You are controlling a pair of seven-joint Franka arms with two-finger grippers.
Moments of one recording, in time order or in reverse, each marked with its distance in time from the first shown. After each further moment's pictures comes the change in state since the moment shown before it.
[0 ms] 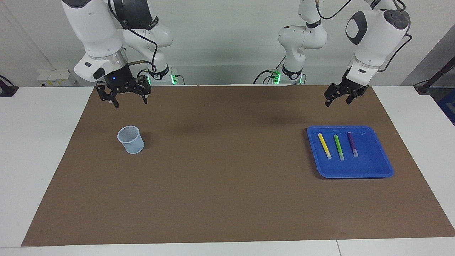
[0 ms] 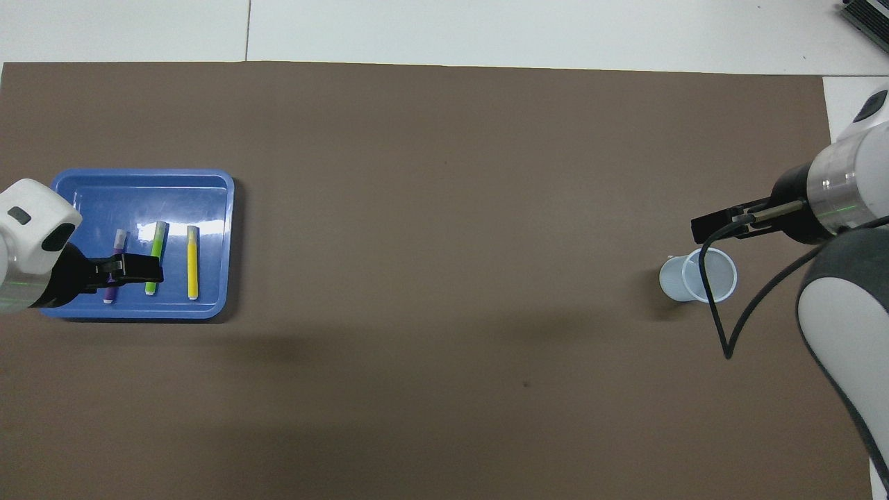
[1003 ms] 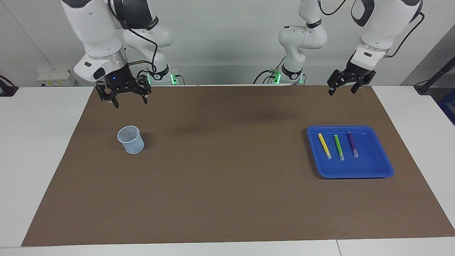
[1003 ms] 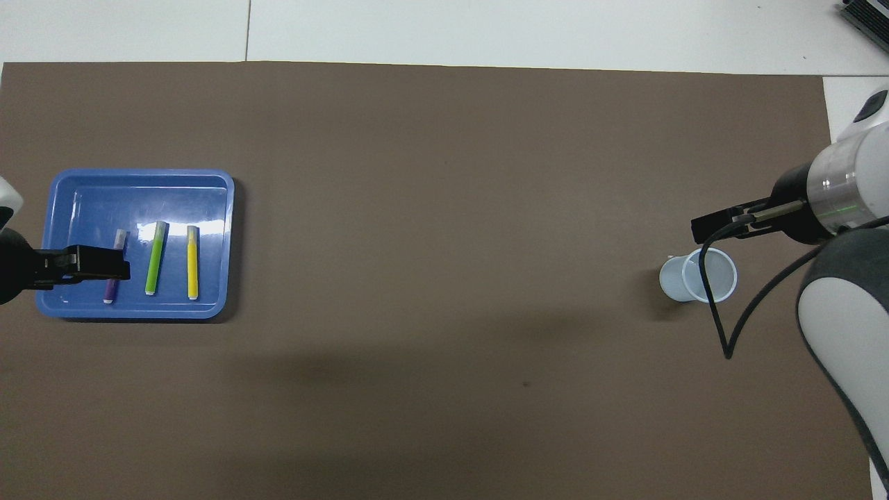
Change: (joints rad) left arm -0.018 -0.020 -0.004 0.210 0.011 -0.233 -0.002; right arm 0.000 0.000 0.000 0.000 0.000 0.000 0.000
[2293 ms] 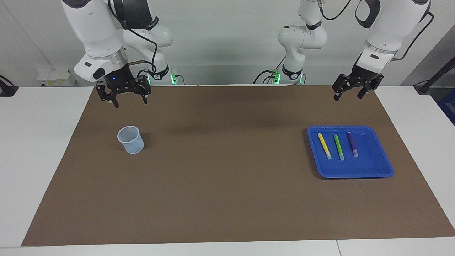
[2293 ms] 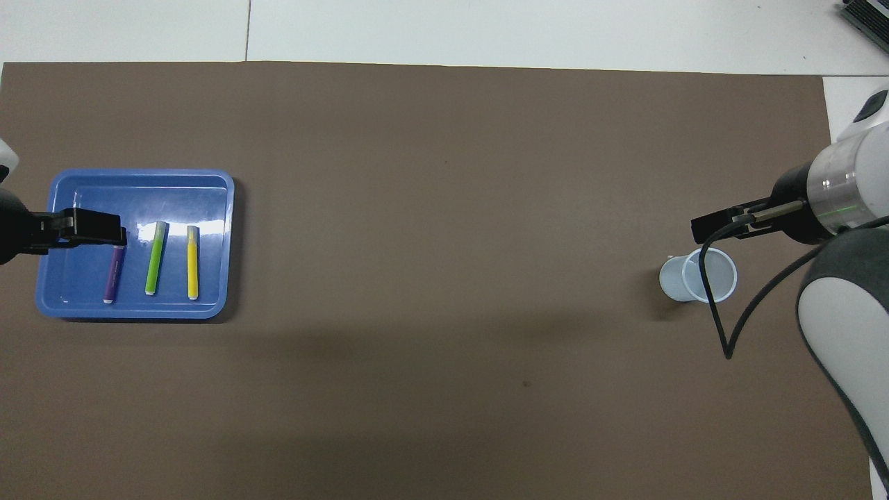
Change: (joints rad) left arm -0.003 0.071 0.003 0.076 0.005 0.029 0.015; right arm 0.000 0.000 0.000 0.000 0.000 0.000 0.000
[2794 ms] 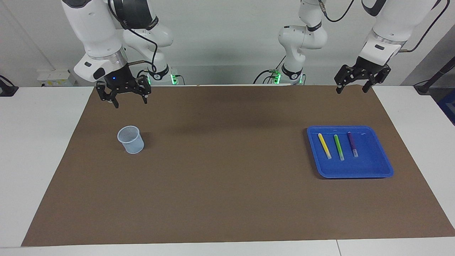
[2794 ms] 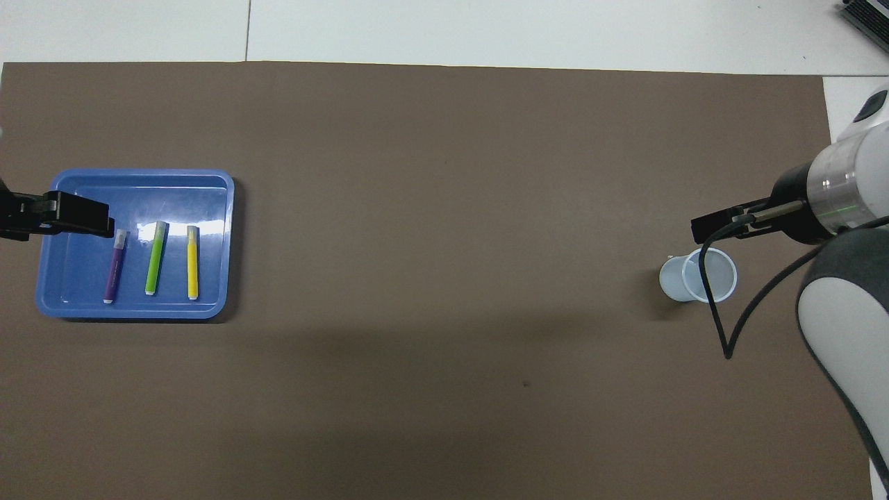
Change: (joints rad) left arm -0.012 0.096 -0.004 0.213 0.000 -0.157 0.066; right arm 0.000 0.000 0.000 0.000 0.000 0.000 0.000
